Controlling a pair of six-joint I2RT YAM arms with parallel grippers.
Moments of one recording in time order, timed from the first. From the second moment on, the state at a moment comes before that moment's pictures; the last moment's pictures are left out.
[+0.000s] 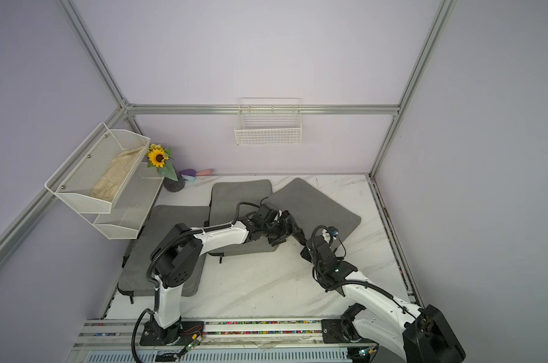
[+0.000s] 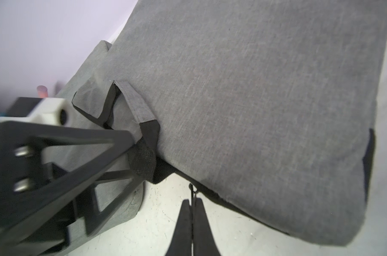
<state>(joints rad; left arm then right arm) -0.77 2.06 1.39 -0.12 0.33 -1.13 0.59 1.01 0.45 -0.14 0.32 1.00</state>
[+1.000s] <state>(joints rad) -0.71 2.28 1.80 -0.42 0.35 -1.03 0.68 1.07 0.46 -0.22 0.41 1.09</state>
